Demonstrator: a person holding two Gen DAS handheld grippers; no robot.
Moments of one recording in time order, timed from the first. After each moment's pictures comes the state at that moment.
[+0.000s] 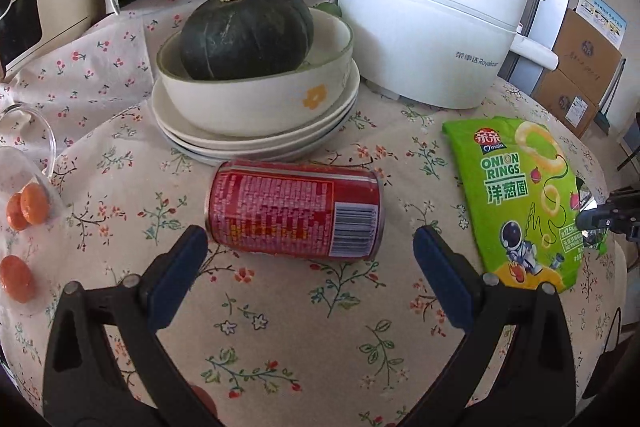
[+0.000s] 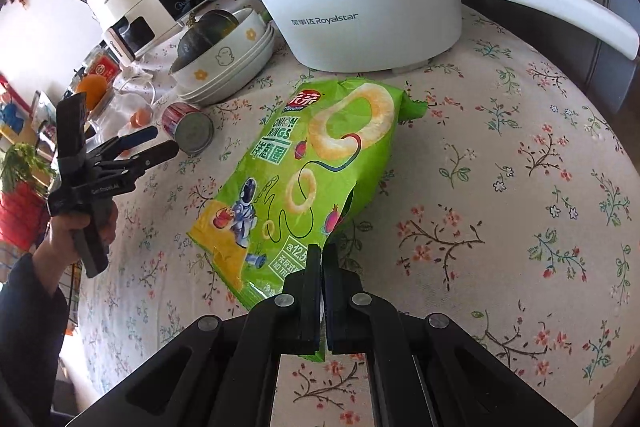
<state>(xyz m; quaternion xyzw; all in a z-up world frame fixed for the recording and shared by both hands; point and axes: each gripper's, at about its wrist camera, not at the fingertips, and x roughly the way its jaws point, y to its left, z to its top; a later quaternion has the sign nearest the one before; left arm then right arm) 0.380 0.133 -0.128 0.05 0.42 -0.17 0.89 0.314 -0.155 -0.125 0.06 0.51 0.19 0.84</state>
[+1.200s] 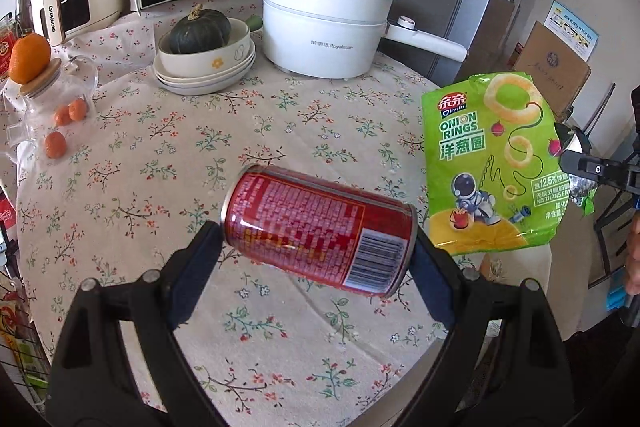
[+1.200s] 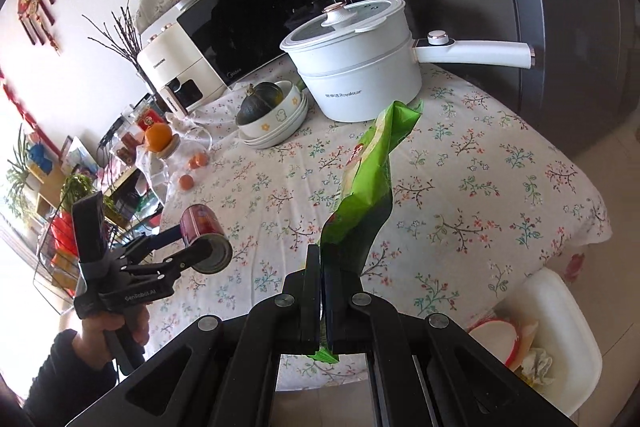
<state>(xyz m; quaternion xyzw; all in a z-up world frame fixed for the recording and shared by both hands) 0.170 0.073 -0.054 0.00 0.43 -0.16 0.89 0.152 -0.205 -0.005 0.14 0.42 0.17 0.88</state>
